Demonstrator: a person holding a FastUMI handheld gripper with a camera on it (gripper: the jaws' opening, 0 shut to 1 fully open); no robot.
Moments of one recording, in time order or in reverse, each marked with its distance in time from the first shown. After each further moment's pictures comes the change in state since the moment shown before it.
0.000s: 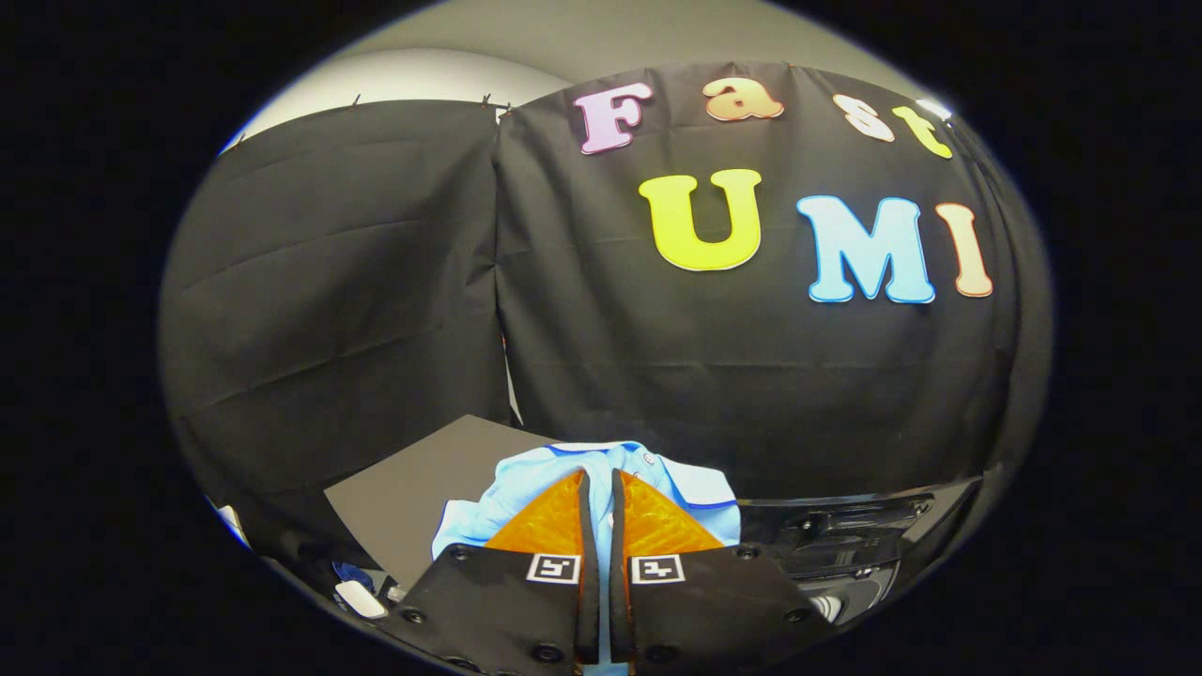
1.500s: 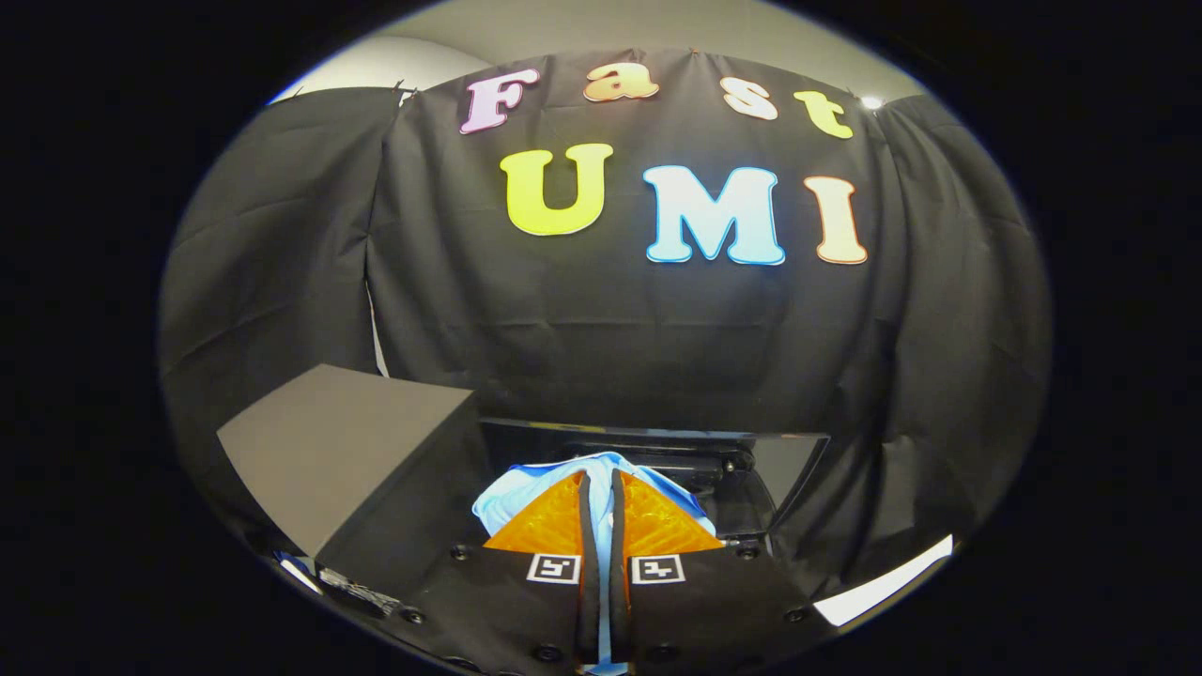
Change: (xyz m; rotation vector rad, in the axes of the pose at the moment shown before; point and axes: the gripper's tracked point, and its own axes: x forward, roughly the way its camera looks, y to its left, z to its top) arm -0.074 -0.178 -0.082 -0.004 0.102 -0.339
